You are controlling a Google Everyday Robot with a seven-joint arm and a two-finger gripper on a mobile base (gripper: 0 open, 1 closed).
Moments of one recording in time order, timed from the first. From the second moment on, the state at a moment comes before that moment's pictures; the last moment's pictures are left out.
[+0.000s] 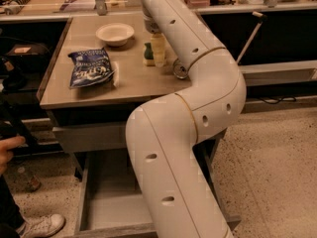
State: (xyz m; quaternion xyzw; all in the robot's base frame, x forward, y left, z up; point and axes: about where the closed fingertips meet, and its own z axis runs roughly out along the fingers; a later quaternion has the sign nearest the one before) arm 0.823 -0.026 0.849 -0.70 0.70 -0.14 0.10
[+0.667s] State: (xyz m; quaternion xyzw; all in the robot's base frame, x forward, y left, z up) arm 0.816 -0.033 0.849 -0.70 0.69 -0.13 0.08
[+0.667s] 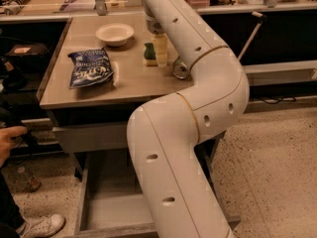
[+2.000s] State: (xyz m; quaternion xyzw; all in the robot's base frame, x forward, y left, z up) arm 0.820 0.003 0.816 -0.74 0.66 -0.12 0.07
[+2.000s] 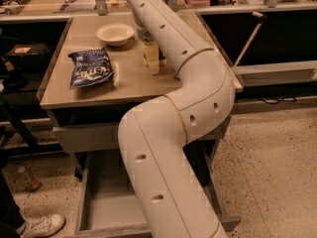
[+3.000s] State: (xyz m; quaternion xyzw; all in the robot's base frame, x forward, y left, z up) arm 0.823 0.004 0.811 -0.75 0.65 -0.13 0.06
